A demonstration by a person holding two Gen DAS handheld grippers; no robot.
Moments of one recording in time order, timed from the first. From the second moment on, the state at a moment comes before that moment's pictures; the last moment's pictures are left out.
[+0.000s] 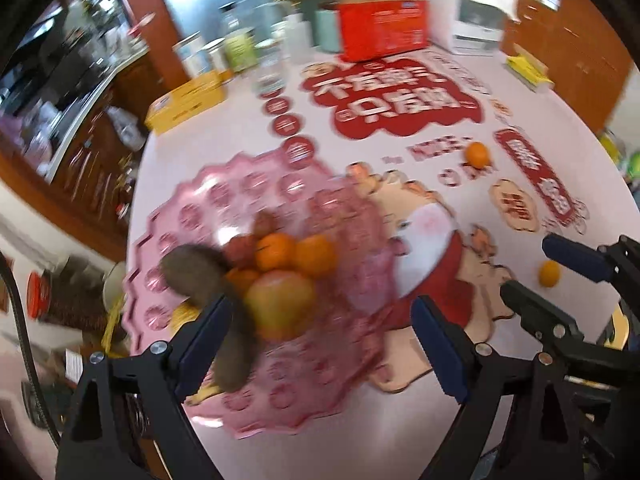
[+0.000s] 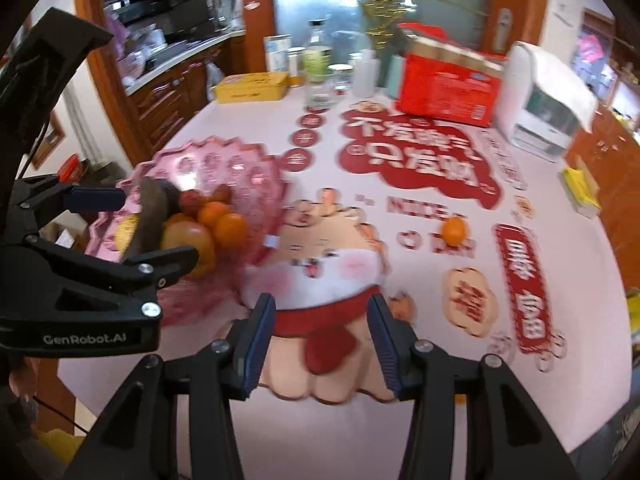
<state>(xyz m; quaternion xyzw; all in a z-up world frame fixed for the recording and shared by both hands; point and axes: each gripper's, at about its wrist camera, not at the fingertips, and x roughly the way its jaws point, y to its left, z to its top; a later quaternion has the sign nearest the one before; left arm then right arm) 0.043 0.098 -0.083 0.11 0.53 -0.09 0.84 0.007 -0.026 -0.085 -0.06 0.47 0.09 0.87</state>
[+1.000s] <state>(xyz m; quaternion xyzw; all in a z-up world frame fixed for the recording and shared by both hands) 0.055 -0.041 -0.144 0.18 0.55 -0.18 0.80 0.012 -0.179 -0.186 0.05 0.57 0.01 0.82</state>
